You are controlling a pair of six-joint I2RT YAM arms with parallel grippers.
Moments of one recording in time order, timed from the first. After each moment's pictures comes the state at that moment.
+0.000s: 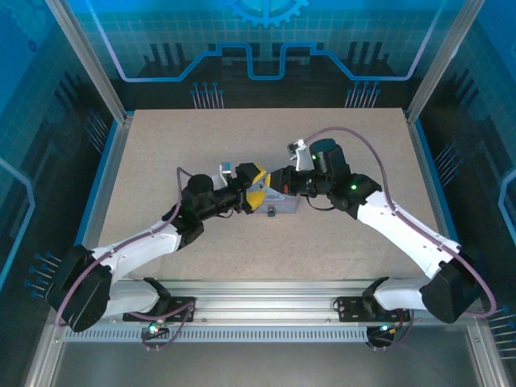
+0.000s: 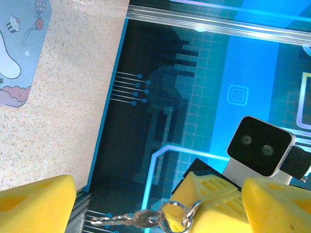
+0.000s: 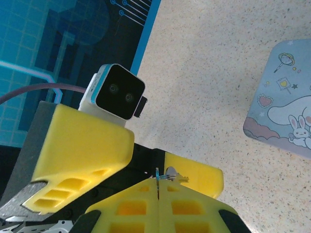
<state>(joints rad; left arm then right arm) -0.60 1.24 0.64 0.49 0.34 -1.68 0.61 1.30 1.12 -0.35 -0.47 0.76</state>
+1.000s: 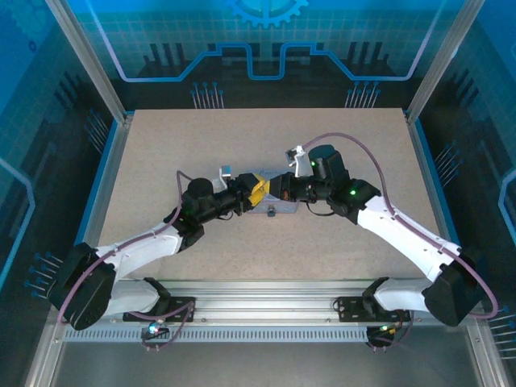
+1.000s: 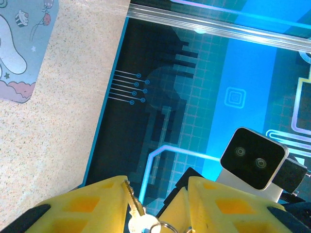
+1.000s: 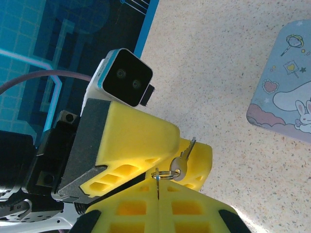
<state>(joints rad) -0.60 1.25 0.59 0.56 0.34 -1.71 0.62 1.27 1.05 -0.33 -0.49 0.76</state>
